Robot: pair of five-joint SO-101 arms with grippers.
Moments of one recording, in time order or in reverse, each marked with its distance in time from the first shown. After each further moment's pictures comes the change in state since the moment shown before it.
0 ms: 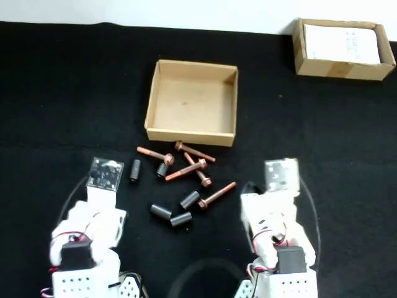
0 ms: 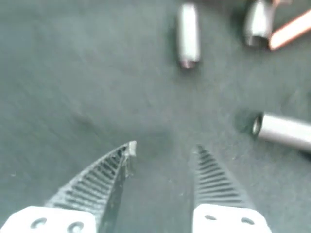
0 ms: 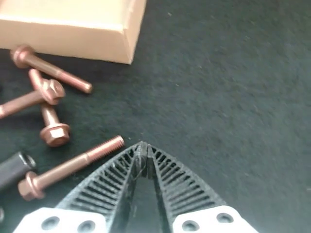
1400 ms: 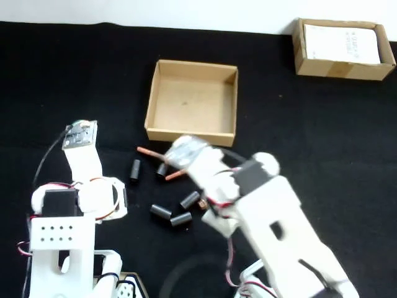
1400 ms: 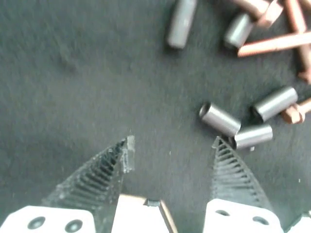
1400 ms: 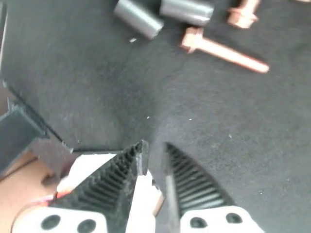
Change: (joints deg) left arm 4.5 44.9 -32.8 6.0 26.5; right arm -34.7 74.5 -66.9 41.8 22.1
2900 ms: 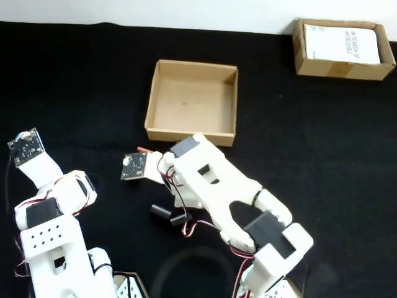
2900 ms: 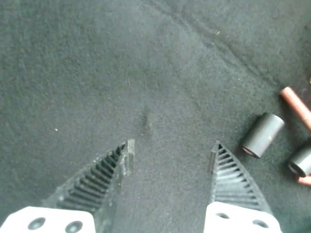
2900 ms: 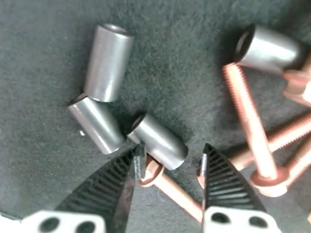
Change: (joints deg) left arm -22.4 0.1 14.9 -25.8 0.4; right arm -1.1 39.3 -9.4 -29.1 26.2
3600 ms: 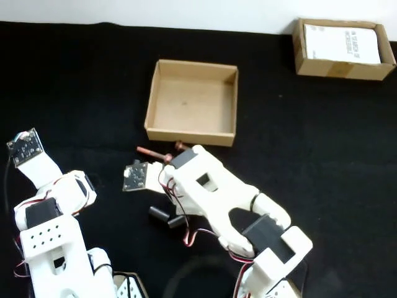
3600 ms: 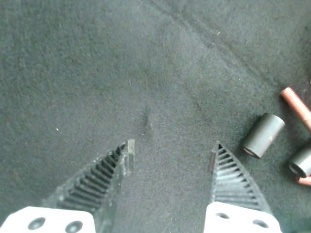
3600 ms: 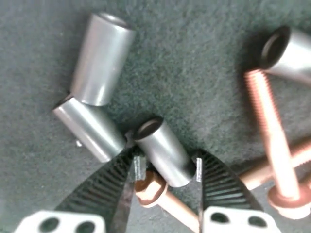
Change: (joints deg) left arm -0.1 0.0 0.0 0.0 0.1; right arm -1.9 0.1 6.9 -9.2 0.4
